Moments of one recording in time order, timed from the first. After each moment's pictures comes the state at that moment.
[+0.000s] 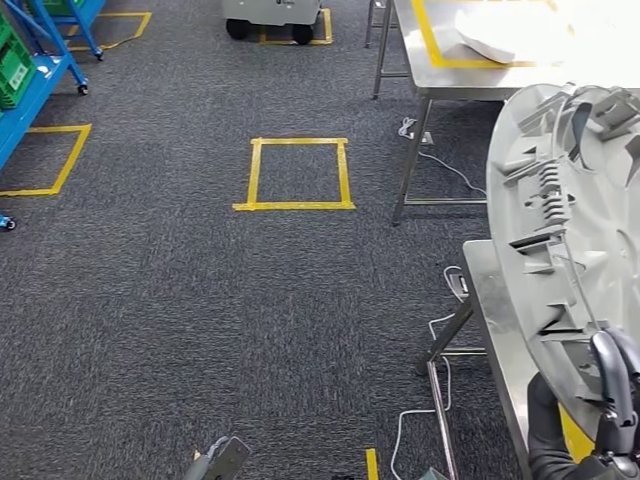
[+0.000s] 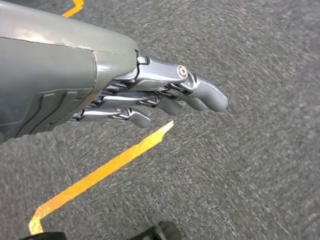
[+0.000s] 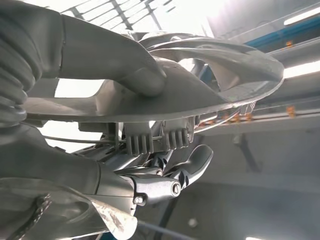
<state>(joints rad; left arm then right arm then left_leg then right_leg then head) -0.14 -0.21 0.57 -0.22 -1.15 0.11 -0.40 0.57 0.21 0.05 -2.45 1.57 -0.66 -0.22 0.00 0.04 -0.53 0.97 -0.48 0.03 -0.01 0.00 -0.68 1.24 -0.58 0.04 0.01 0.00</state>
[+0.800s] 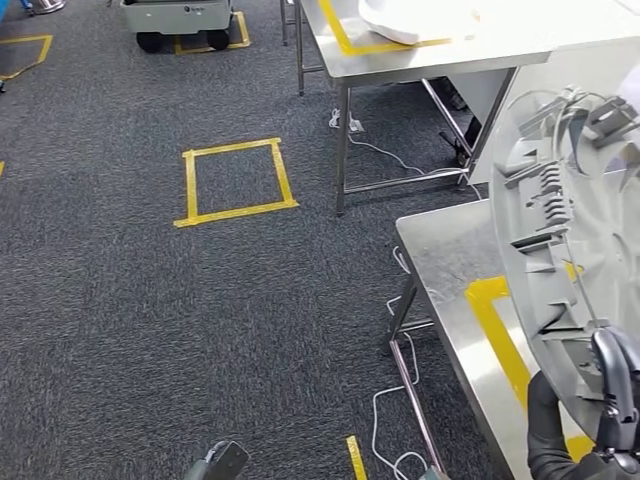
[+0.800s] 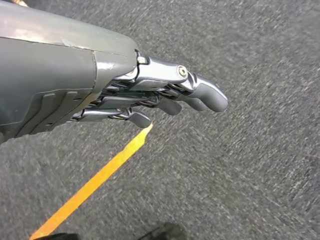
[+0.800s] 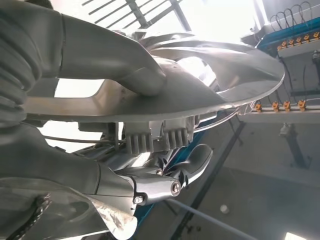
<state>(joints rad) -0.13 -0.21 0.57 -0.22 -1.15 0.12 -0.40 0.58 0.23 0.05 -2.45 1.57 -0.66 -0.23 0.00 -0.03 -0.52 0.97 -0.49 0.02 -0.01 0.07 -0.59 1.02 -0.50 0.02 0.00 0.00</state>
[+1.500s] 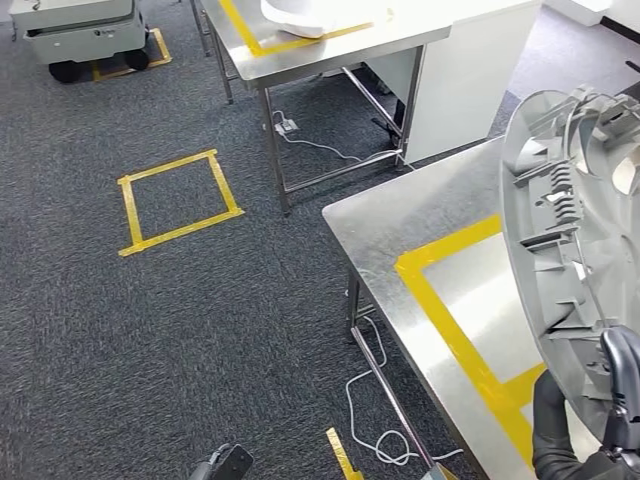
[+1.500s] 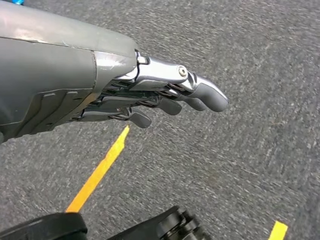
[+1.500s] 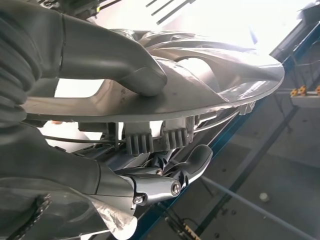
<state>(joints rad) -0.12 -0.22 0.56 -0.22 -1.15 0.11 -0.40 0.58 0.23 0.04 -2.45 1.57 -0.66 -0.22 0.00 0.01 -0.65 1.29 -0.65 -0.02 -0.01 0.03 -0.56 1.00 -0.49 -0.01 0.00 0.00</state>
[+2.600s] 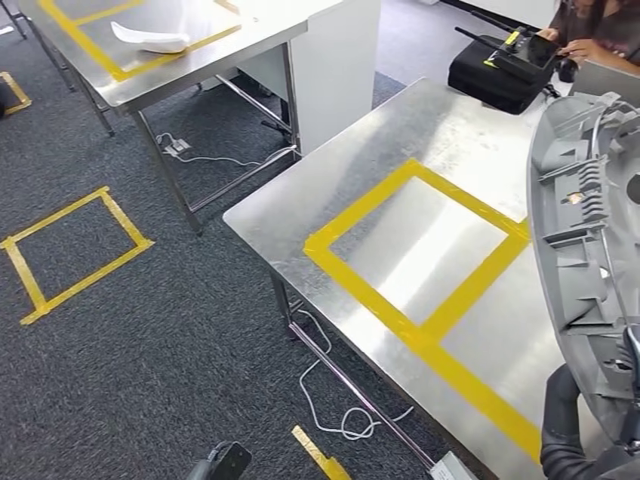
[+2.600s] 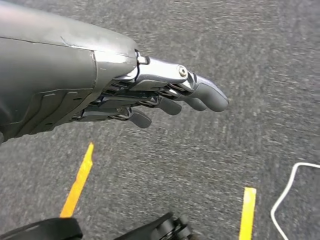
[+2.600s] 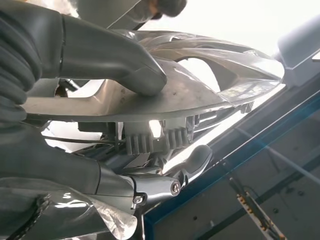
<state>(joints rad) -0.13 -0.21 0.55 -0.22 -1.13 0.12 -0.40 0.58 0.23 0.04 -2.45 1.57 -0.66 -0.14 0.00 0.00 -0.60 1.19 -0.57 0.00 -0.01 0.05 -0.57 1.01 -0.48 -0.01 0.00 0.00</state>
